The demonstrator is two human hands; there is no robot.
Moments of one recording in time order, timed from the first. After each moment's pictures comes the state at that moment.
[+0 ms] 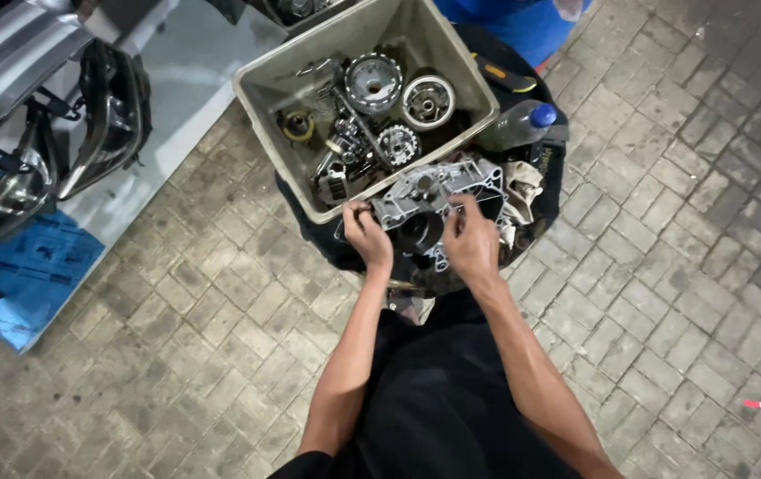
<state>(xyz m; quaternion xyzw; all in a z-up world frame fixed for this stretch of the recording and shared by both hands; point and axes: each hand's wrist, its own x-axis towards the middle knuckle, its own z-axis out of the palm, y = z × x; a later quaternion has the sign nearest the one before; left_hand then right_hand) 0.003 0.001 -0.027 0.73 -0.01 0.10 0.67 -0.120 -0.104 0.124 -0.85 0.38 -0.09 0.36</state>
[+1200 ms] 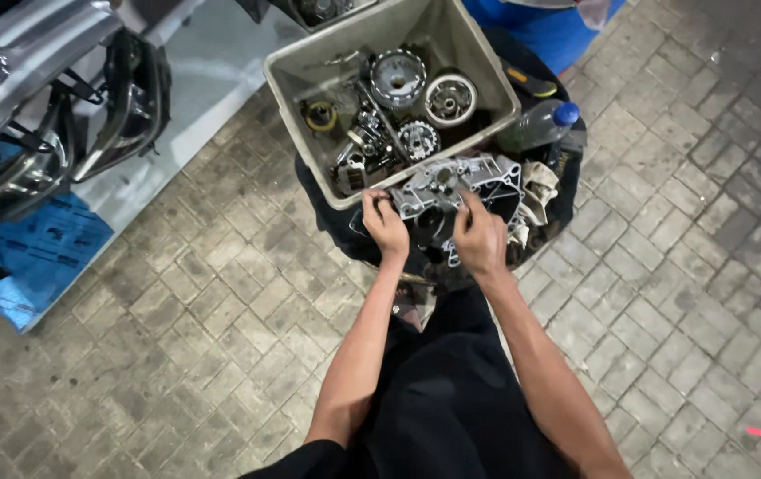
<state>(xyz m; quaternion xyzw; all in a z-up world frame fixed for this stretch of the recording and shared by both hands) 0.001 -0.005 -0.014 0.71 -0.03 0.15 0.69 -0.120 -0.108 0.086 -0.89 0.30 -0.16 0.31</state>
